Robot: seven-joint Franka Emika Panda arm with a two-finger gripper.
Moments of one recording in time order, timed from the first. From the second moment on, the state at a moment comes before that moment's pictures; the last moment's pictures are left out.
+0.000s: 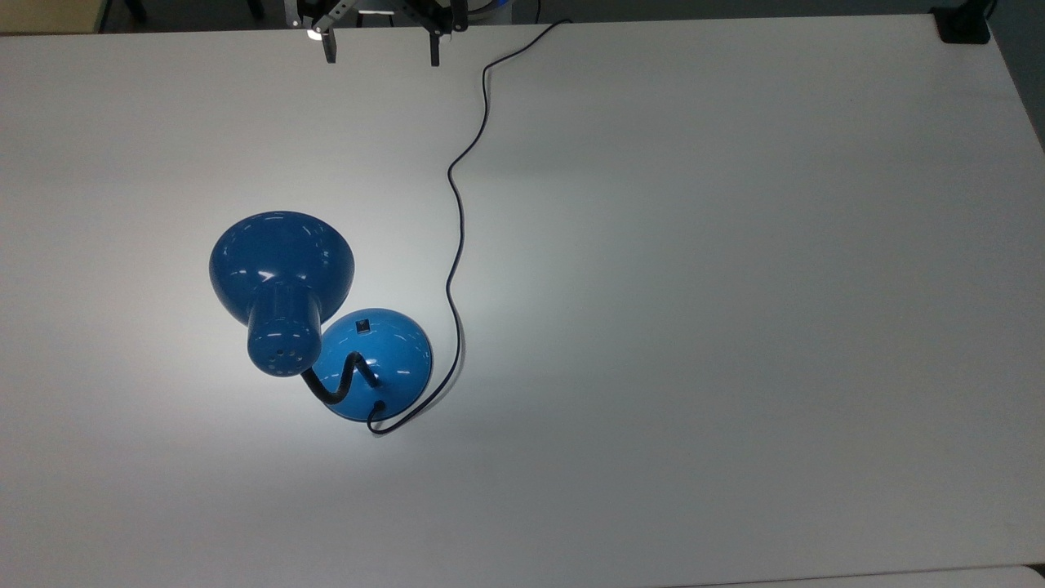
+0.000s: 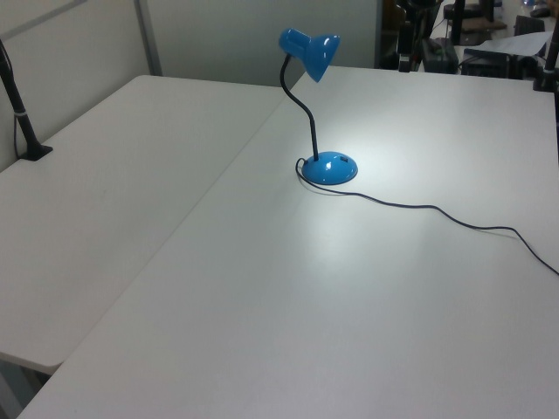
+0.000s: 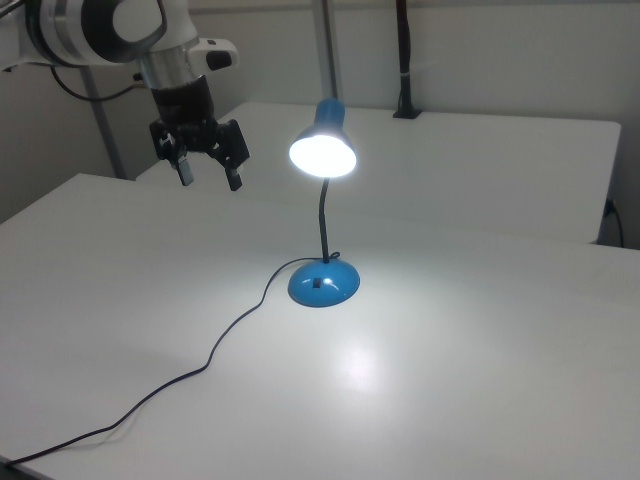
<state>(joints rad) -0.10 0.04 0.10 -1.58 -0.07 1.66 -0.05</state>
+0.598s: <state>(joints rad) -0.10 0.03 0.10 -1.58 -0.07 1.65 -0.05</state>
